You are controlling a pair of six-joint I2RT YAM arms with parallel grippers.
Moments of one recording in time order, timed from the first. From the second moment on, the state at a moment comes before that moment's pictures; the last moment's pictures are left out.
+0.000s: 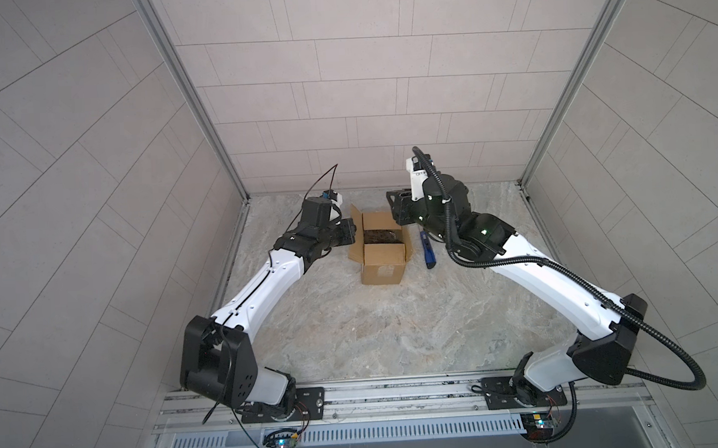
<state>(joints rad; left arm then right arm) -0.36 1.44 1.18 -0.36 0.25 -0.43 0.77 1.52 1.64 -0.42 0.25 0.40</state>
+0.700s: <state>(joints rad) -0.41 1.33 1.10 -0.28 0.27 -0.43 0.74 1.58 1.27 -0.45 0.30 0.45</state>
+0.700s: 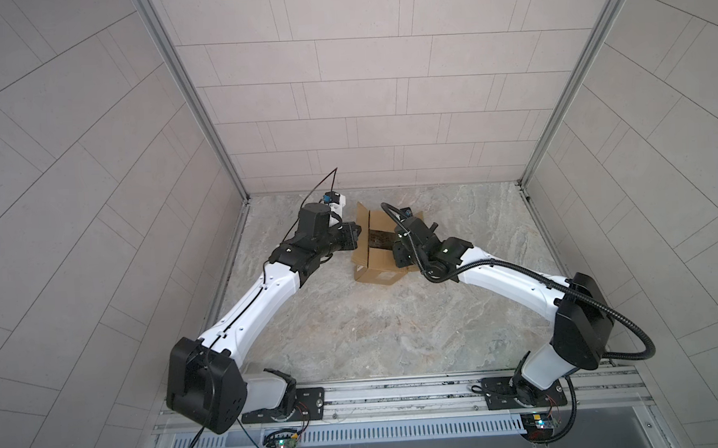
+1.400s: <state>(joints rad) -0.46 1.33 1.09 -0.24 0.28 -0.43 0.74 1.73 1.24 -0.18 0.32 0.62</state>
